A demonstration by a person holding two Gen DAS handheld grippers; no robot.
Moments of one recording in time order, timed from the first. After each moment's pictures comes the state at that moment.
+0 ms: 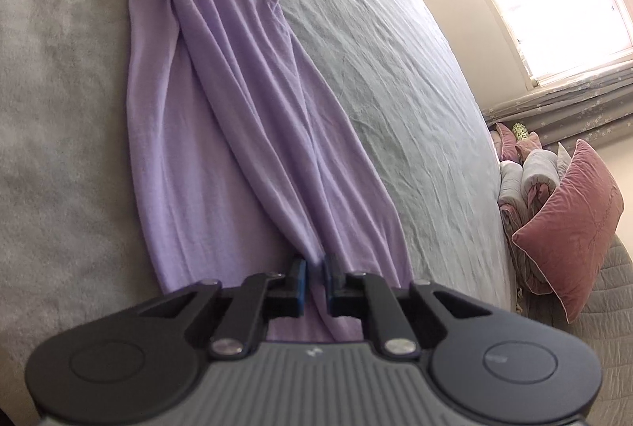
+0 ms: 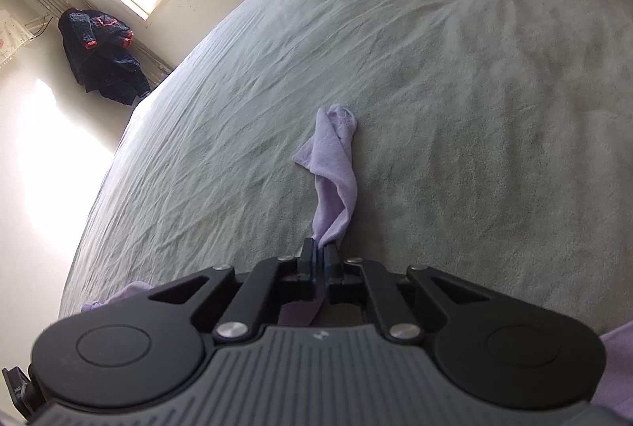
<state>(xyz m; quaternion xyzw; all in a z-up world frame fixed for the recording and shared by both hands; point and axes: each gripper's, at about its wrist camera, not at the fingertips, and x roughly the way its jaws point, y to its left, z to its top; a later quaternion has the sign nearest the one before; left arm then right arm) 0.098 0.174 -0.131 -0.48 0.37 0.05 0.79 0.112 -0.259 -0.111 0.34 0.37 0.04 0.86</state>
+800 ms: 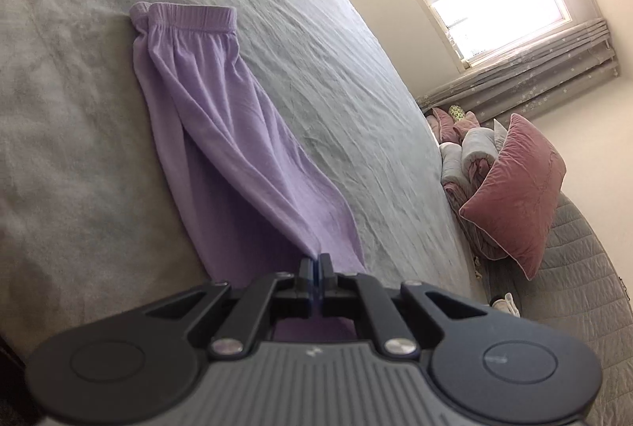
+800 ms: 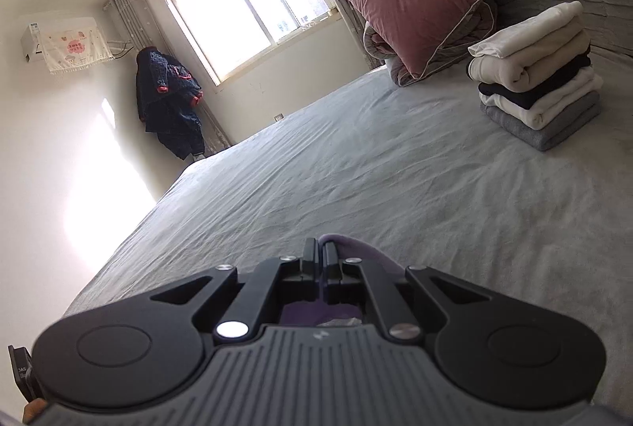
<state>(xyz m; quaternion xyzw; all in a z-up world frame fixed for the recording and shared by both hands) 0.047 0.200 -0.112 -0.44 0.33 -0.04 0.83 -0.003 -0.247 -0.022 0.25 0.21 0.07 0.94</state>
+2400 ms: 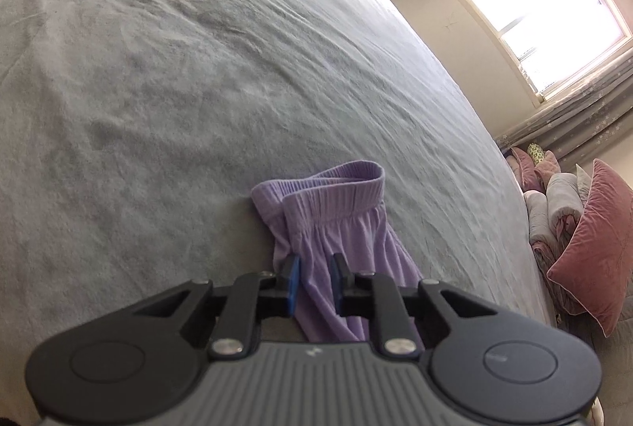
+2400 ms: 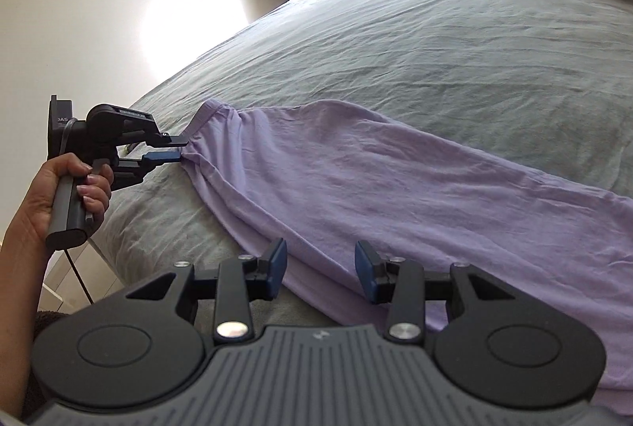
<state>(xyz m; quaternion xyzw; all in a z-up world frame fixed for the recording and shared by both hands) 0.110 0.340 -0.115 -0.40 0.34 0.08 0.85 0.033 -0.027 -0.108 0.10 0.36 0.26 0.89</state>
